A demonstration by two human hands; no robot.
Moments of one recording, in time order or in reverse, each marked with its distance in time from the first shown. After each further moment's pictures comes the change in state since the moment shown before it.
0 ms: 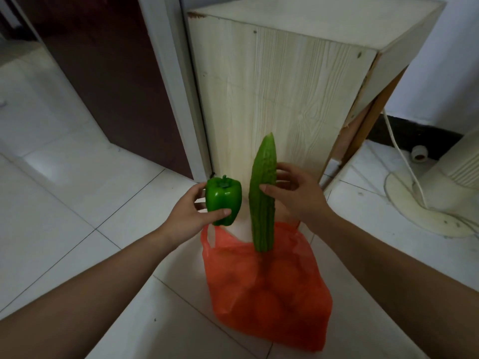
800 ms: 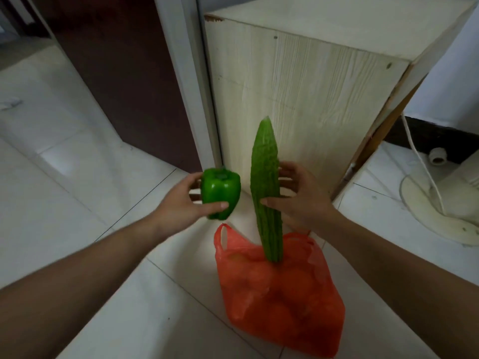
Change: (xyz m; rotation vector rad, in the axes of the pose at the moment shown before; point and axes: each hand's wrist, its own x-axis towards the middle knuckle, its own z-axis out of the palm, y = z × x) left_hand -0.002 0.037 -0.039 0.099 0.038 -0.050; right_hand 0.004 -0.021 0.021 -0.143 -0.070 0.008
